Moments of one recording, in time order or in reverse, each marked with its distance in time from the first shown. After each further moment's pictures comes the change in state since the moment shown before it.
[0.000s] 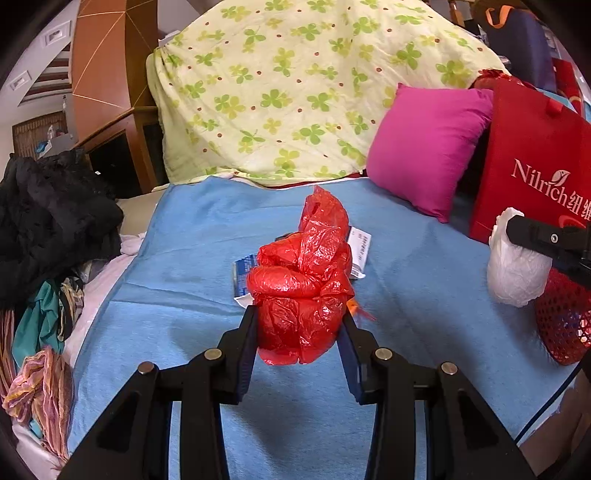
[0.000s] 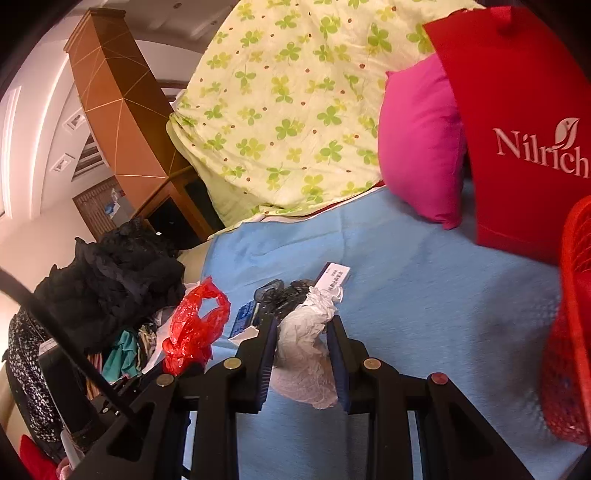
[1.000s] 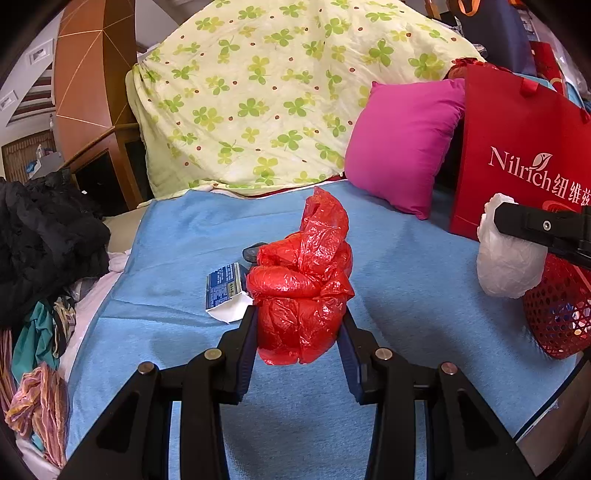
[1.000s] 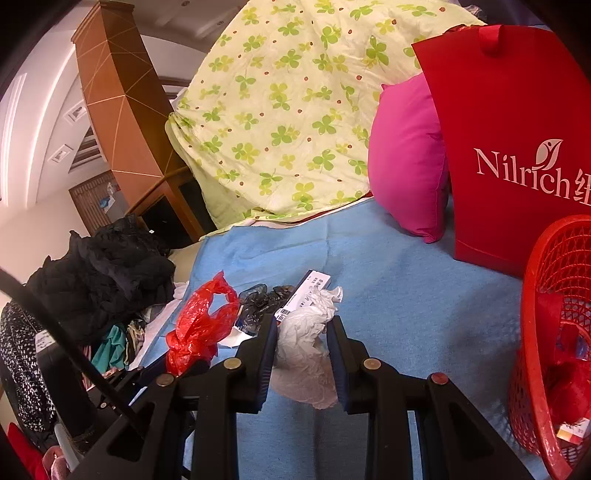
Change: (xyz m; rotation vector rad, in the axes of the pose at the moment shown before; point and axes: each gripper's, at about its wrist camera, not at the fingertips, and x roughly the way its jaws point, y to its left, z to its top) left arm -0.003 -0.031 0.001 0.067 -0.023 -0.022; right arm -0.017 -0.010 0.004 -0.043 -0.016 -0.034
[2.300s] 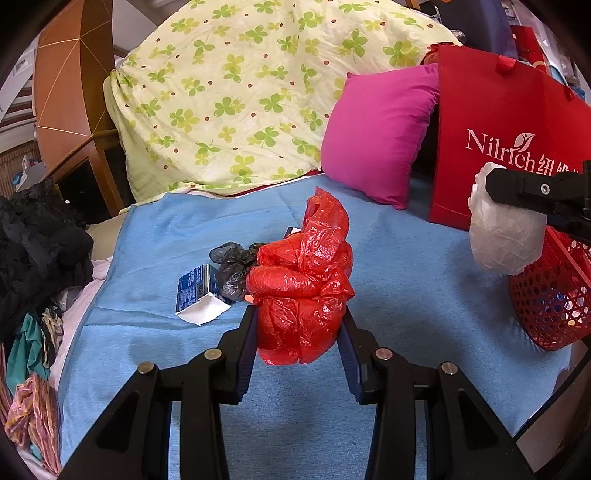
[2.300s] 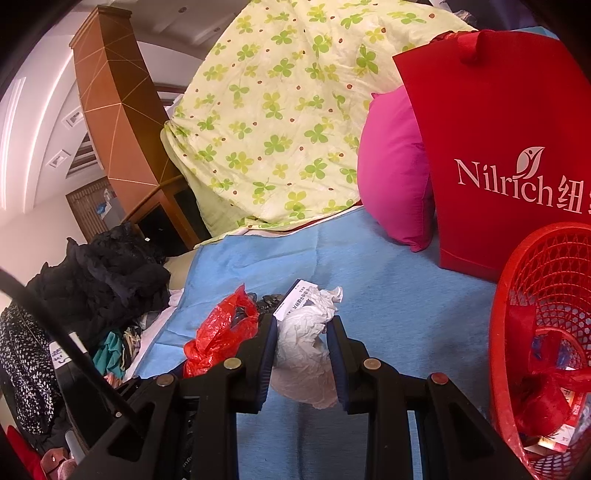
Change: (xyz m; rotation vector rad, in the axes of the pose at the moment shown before) left arm 0.011 -0.025 0.000 0.060 0.011 -0.049; right arm -0.016 -0.011 0.003 0.008 -0.034 -0.021
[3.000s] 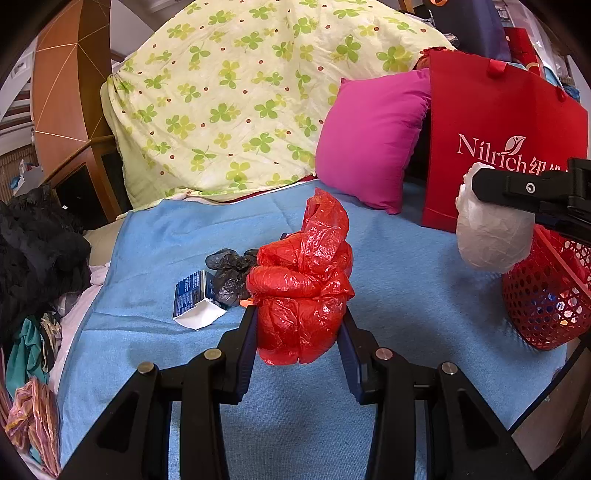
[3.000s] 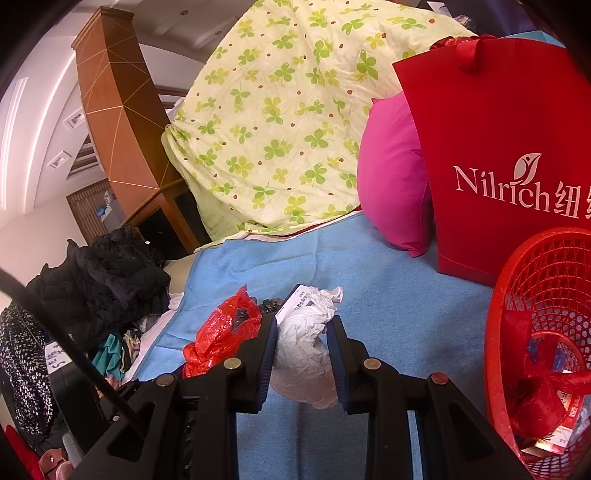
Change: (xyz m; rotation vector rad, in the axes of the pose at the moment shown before) left arm -0.008 0.003 -0.001 0.015 -0.022 -0.020; right arm -0.004 -0.002 0.002 -0.005 -0.016 -0.001
